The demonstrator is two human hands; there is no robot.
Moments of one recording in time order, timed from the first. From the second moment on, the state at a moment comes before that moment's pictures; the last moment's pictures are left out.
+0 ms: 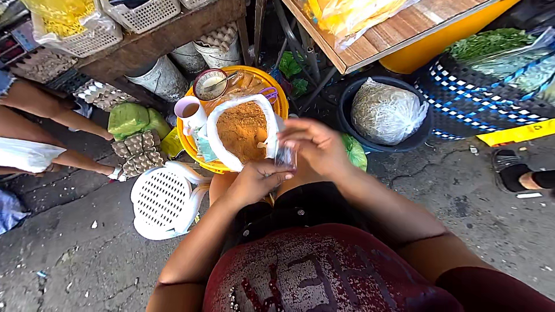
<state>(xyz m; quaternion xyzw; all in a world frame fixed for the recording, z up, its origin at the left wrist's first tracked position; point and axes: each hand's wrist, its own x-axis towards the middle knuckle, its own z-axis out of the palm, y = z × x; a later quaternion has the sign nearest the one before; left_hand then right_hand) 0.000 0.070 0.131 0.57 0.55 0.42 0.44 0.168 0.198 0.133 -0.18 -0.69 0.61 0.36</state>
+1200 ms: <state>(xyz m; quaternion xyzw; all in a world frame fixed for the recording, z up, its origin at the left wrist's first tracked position) 0.006 0.027 0.100 0.49 0.60 0.43 0.46 0.149 0.165 0.104 -0.15 -0.63 0.70 0.30</state>
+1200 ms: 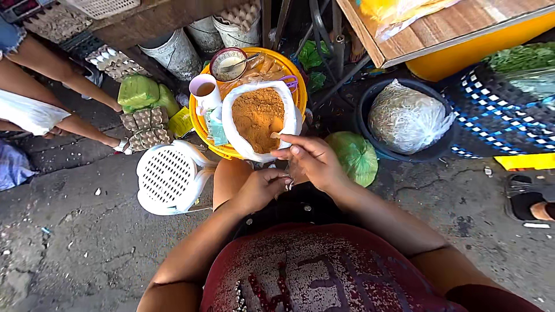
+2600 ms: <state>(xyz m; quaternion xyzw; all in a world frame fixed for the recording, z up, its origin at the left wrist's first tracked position) -0.048 0.001 0.051 0.51 0.80 0.31 0.11 0.115 0.217 0.047 -0.30 -0.86 0.29 0.29</state>
